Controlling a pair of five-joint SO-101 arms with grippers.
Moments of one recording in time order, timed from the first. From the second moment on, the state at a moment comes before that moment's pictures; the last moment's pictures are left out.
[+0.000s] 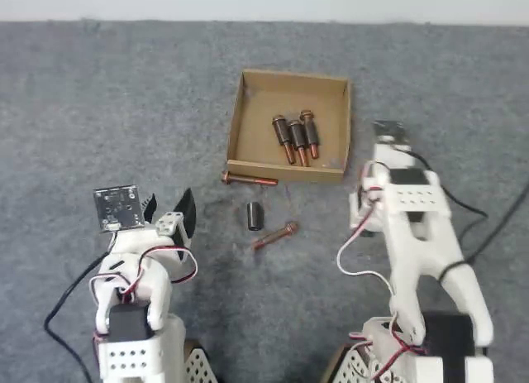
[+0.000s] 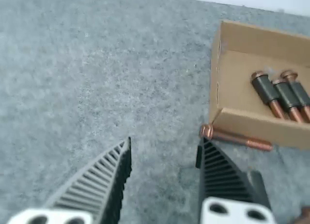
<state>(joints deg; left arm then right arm) -10.3 -103.2 93.1 55.8 9.0 -1.9 -15.5 43.7 62.6 -3.0</state>
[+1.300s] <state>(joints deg) 23.9 -19.0 38.5 76.7 -13.9 14.6 -16.4 50.3 55.1 2.7</state>
